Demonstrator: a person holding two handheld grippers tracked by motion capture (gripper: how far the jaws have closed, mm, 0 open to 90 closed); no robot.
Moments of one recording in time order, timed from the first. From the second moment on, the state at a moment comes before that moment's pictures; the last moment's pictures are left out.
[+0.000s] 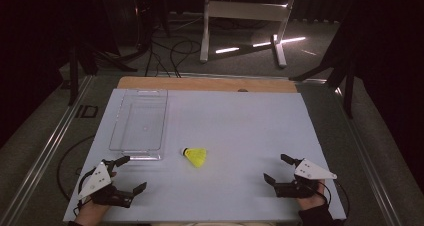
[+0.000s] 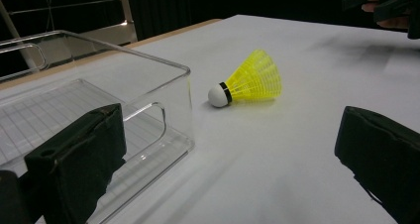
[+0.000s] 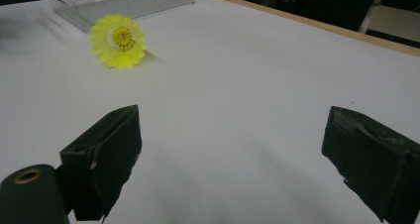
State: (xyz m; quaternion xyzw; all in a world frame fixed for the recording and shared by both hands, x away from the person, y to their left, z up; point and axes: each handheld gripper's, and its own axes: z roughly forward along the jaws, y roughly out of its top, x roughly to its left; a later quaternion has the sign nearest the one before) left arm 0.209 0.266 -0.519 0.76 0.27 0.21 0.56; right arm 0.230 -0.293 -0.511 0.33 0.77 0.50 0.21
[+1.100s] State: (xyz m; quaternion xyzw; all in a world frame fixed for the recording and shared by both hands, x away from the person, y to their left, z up) left arm 0.216 0.270 -0.477 0.76 0.29 0.21 0.55; right arm 0.230 -0.289 -0.509 0.31 0.77 0.51 0.21
